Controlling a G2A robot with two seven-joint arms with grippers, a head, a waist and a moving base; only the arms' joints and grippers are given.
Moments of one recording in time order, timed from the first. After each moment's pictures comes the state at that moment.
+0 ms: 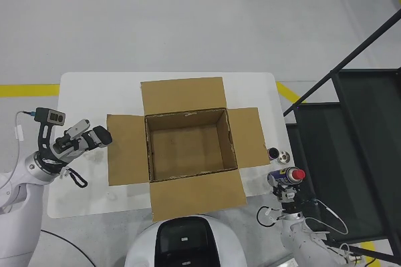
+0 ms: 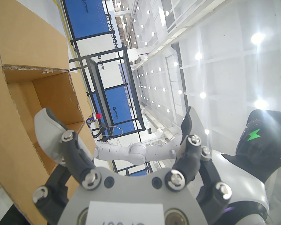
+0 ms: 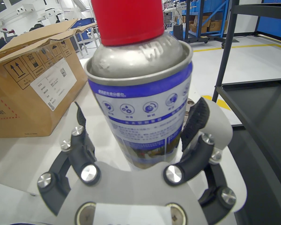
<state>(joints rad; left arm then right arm) 1.39 -1.04 -1.65 -1.65 -0.61 -0.25 -1.08 -1.37 -1.27 1.31 -0.42 -1.22 -0.44 -1.38</state>
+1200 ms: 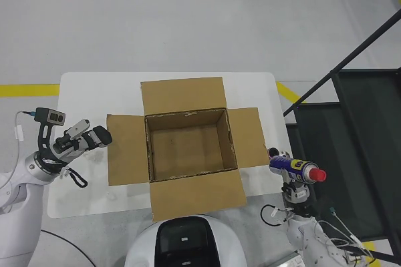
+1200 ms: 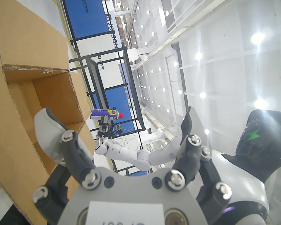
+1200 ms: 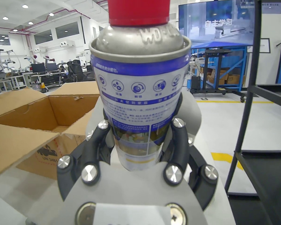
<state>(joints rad) 1.39 -1.04 -1.65 -1.65 -0.61 -0.25 -1.08 -1.71 -1.17 1.46 -1.18 -1.30 -0.35 -1.34</state>
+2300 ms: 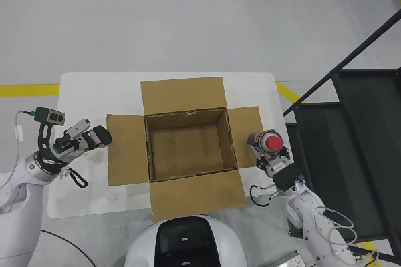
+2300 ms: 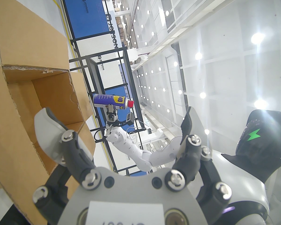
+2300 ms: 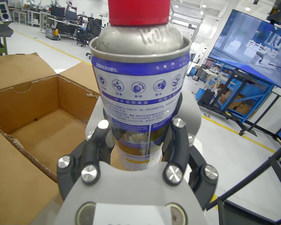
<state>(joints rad) 1.39 -1.04 -1.65 -1.65 -0.61 -0.25 -1.08 -1.75 -1.16 1.49 -1.69 -1.59 -0.21 -0.75</state>
